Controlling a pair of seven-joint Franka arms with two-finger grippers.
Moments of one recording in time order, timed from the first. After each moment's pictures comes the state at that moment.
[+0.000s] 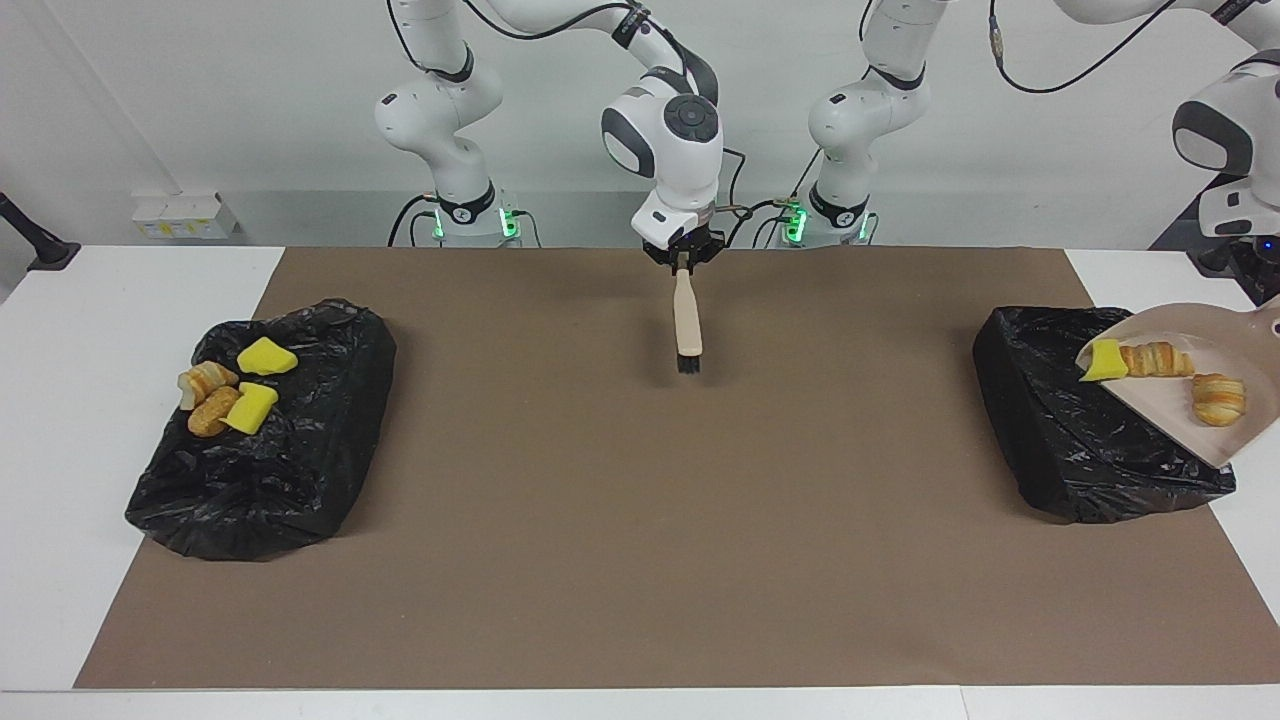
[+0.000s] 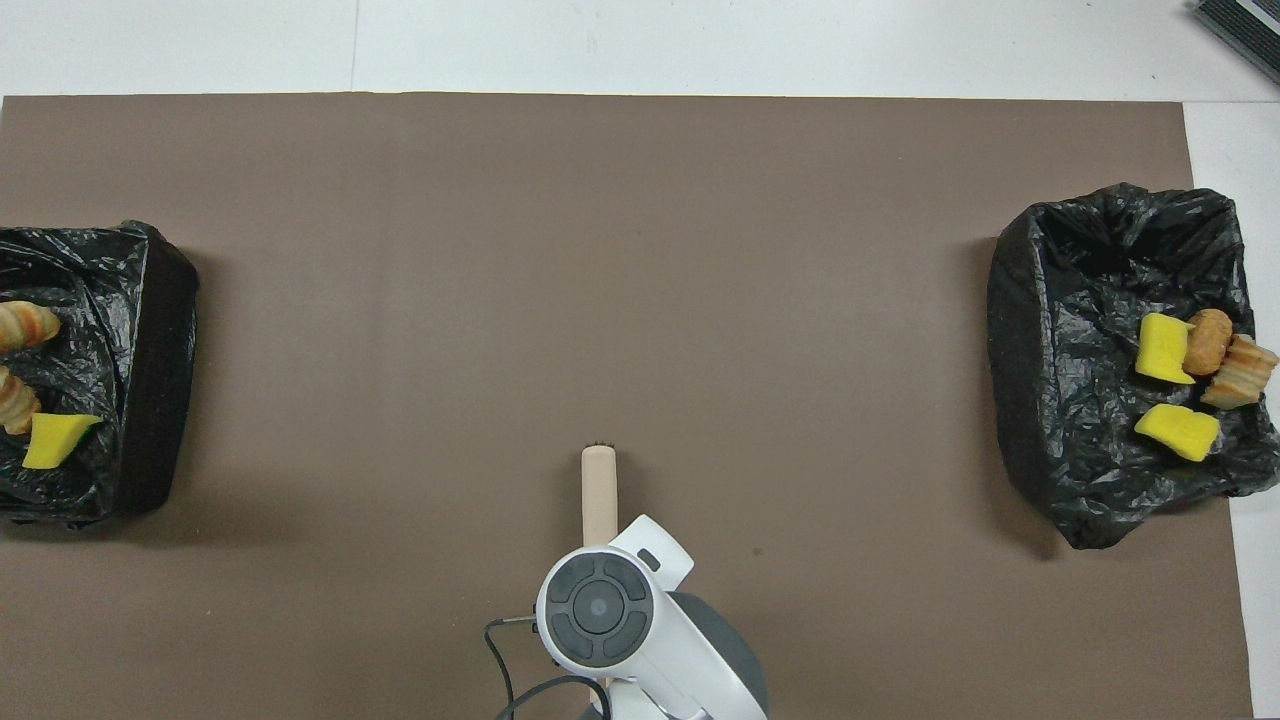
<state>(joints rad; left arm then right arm) 0.31 0.04 0.04 -1.76 0.89 2.10 1.49 0.79 0.10 0.10 -2.14 0.21 2.14 0.77</state>
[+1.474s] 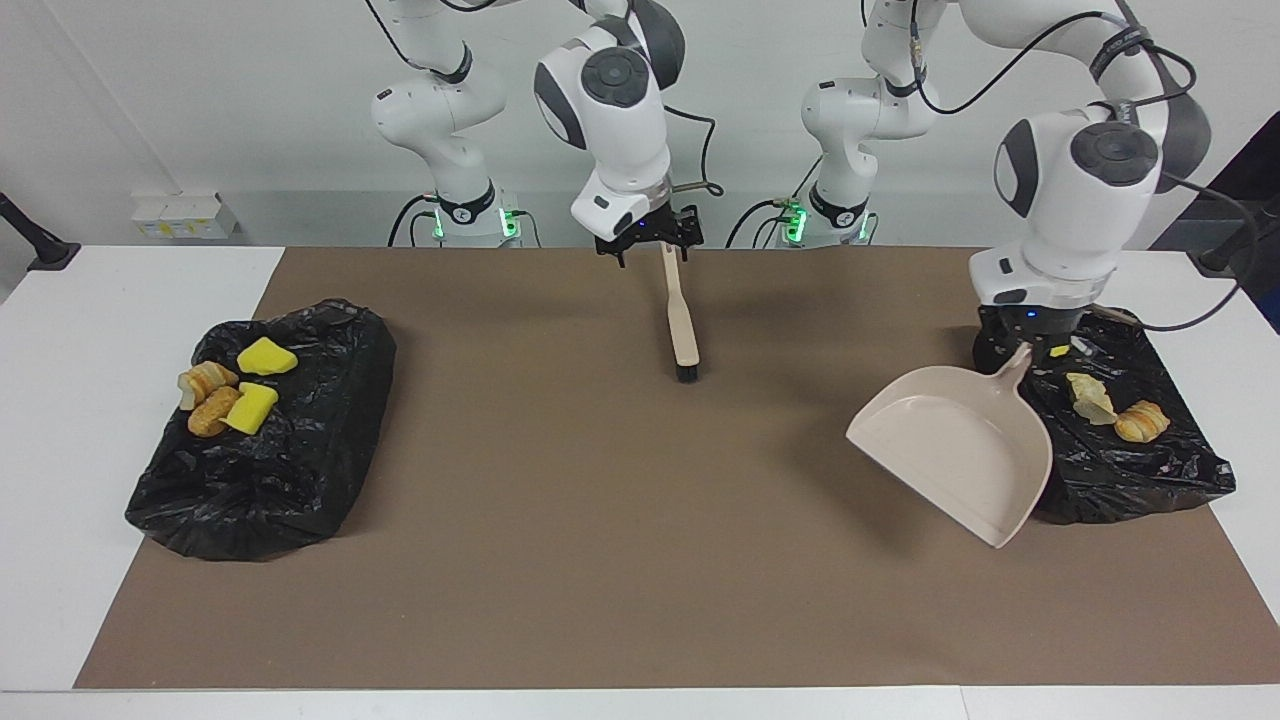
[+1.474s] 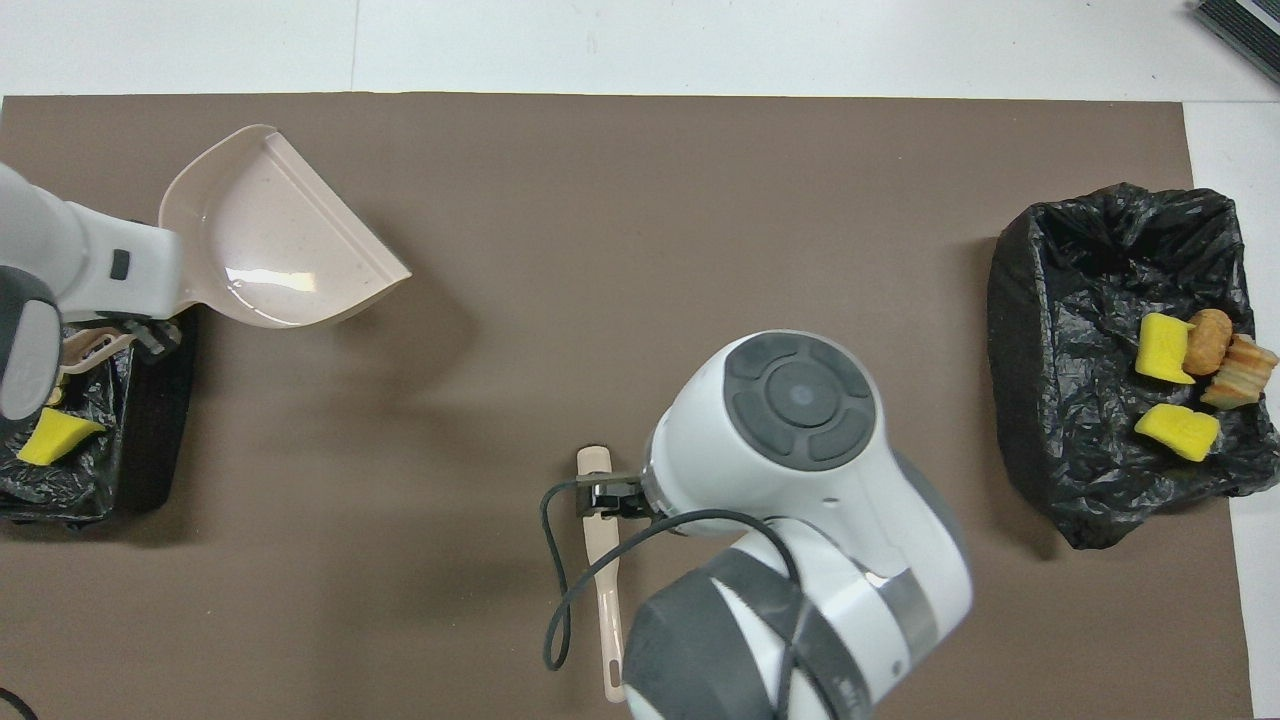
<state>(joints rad) -0.13 0.10 0.01 -1.79 0.23 1.90 0.66 0.51 0.06 0.08 -1.76 0.24 1.77 0.53</state>
